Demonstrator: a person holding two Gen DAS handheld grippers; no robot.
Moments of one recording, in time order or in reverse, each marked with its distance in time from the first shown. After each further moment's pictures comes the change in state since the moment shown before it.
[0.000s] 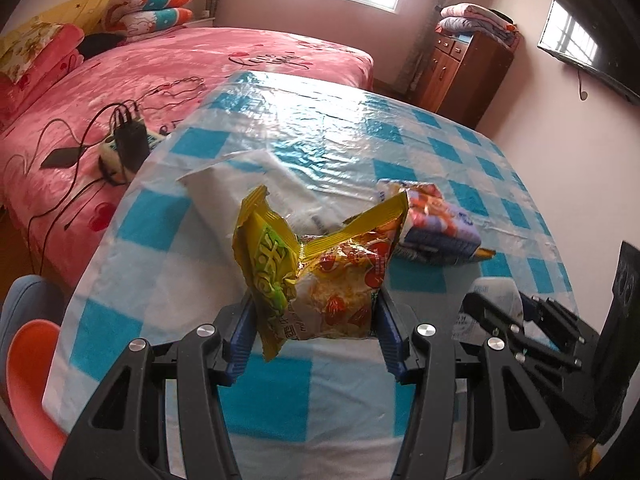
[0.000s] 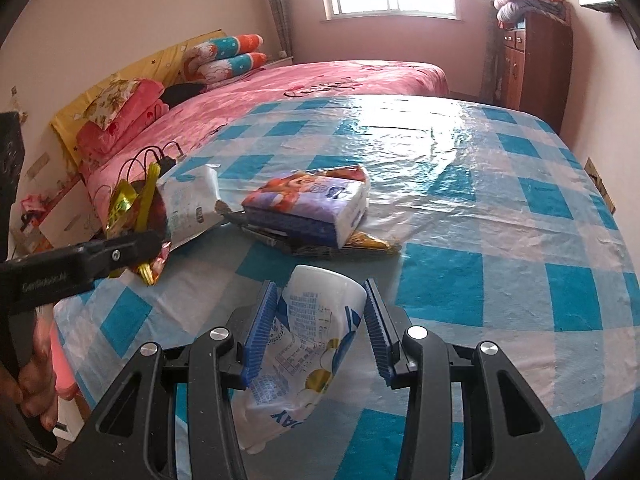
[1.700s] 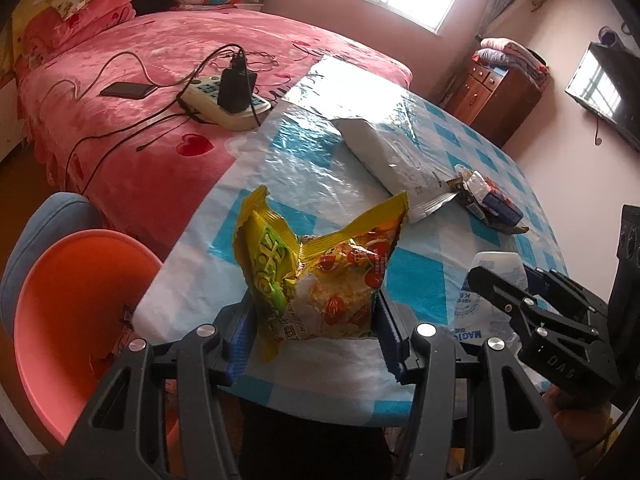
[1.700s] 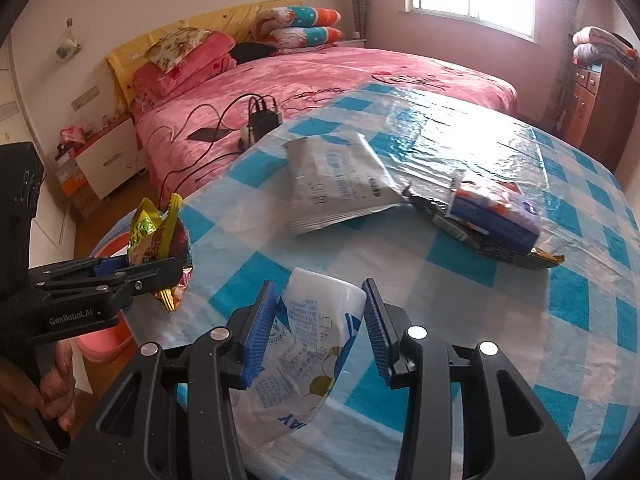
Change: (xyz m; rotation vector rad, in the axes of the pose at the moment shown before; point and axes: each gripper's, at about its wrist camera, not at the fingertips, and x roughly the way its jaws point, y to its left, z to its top) left arm -0.046 0.112 -0.065 -0.178 -0.015 -0.006; right arm 0.008 0.123 -0.008 -0.219 0.079 0.117
